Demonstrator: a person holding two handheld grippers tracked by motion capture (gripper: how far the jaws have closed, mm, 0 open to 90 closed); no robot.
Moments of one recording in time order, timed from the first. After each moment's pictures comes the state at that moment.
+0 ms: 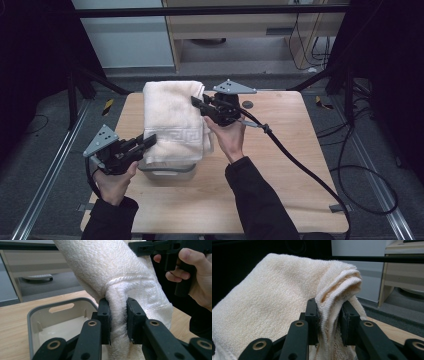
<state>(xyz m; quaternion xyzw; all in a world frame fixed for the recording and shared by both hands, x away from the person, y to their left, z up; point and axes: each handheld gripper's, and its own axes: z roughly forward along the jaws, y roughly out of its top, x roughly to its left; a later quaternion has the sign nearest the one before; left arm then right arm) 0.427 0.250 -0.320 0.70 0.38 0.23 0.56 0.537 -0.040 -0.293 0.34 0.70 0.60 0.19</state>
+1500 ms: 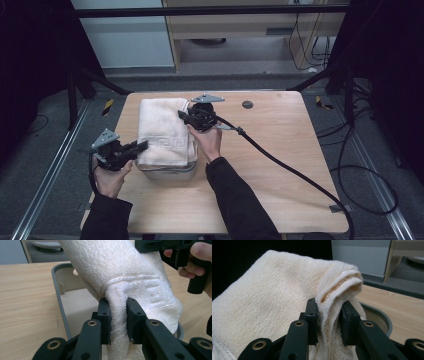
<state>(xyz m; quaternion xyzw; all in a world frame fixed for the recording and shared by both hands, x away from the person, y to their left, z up) 0.474 0.290 -0.387 0.71 0.46 0.19 0.49 0.591 0.017 -0.377 0.38 0.73 0.55 0.15</state>
